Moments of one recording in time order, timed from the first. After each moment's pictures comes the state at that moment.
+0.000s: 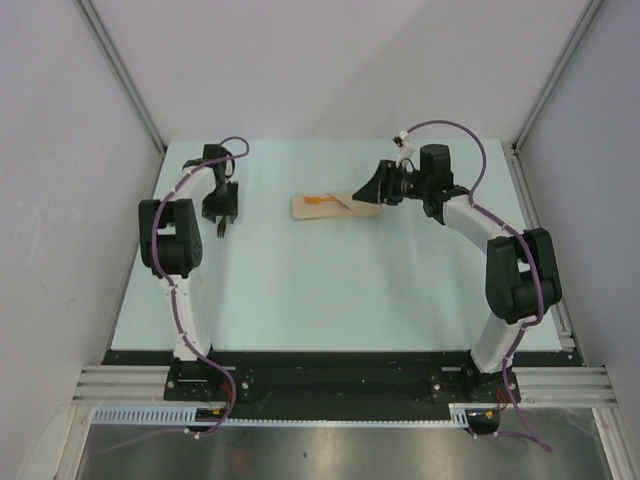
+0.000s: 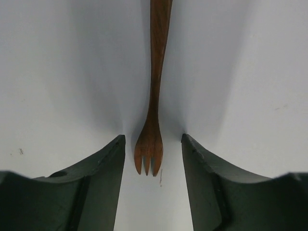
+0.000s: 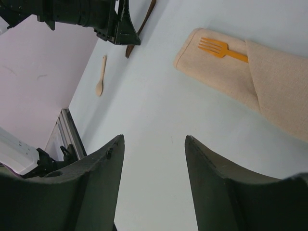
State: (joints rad) left arm 0.00 2.20 1.74 -0.77 -0.13 -0.03; right arm 0.26 1.77 1.26 0.09 -0.78 0.46
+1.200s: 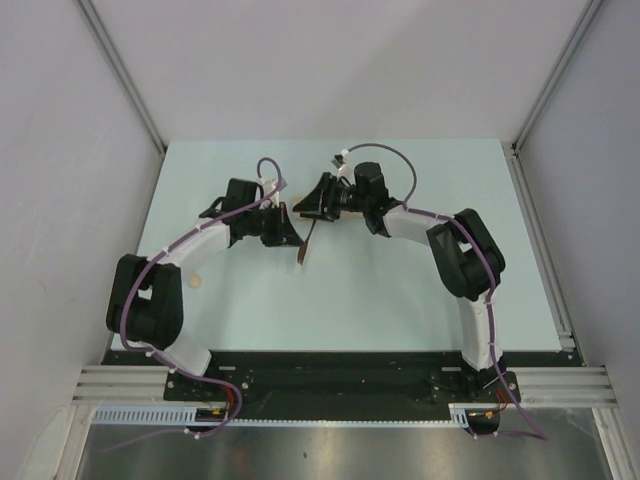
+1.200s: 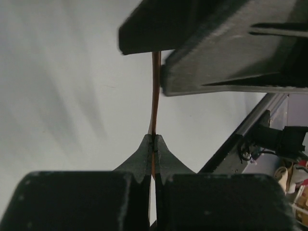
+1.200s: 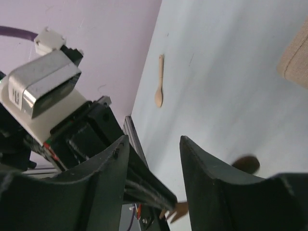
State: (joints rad) left arm -0.26 1.59 1.04 -0.32 0.63 -0.35; right arm 0.54 2.09 1.39 0.45 -0.71 0.99
